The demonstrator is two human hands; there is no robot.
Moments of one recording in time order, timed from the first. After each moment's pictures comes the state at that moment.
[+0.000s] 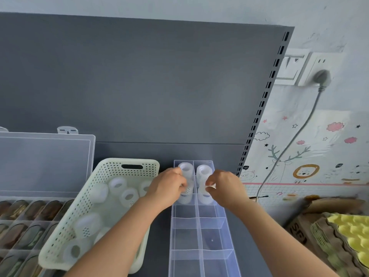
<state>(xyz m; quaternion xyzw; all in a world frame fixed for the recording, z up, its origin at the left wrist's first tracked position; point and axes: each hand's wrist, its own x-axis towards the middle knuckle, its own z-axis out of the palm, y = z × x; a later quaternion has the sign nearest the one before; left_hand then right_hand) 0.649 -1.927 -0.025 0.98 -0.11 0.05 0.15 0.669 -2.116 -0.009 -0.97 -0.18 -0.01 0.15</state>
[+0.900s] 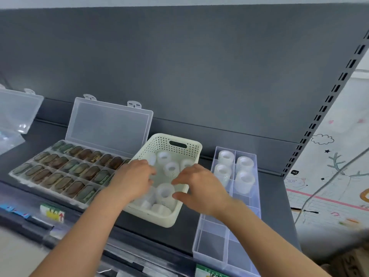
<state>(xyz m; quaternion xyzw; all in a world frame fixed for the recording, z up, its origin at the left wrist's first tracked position) 0.510 -1.824 0.008 0.99 0.13 -0.03 0.00 0.586 -2.017 0.007 -0.84 -0.51 0.00 0.19</state>
